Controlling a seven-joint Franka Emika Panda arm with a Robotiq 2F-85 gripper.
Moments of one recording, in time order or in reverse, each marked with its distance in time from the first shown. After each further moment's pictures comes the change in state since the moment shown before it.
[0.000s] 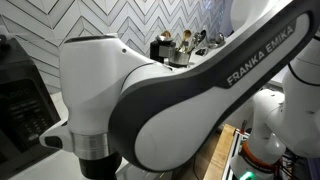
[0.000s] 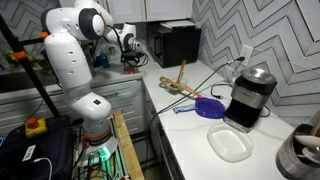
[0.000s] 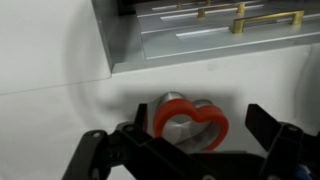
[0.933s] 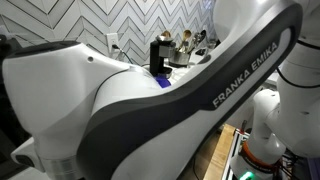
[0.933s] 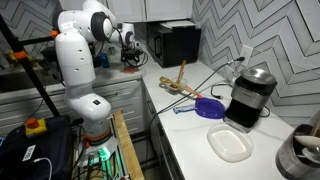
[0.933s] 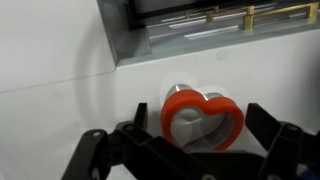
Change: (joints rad) arm -0.019 0.113 0.066 0.135 -0.164 -0.077 0.198
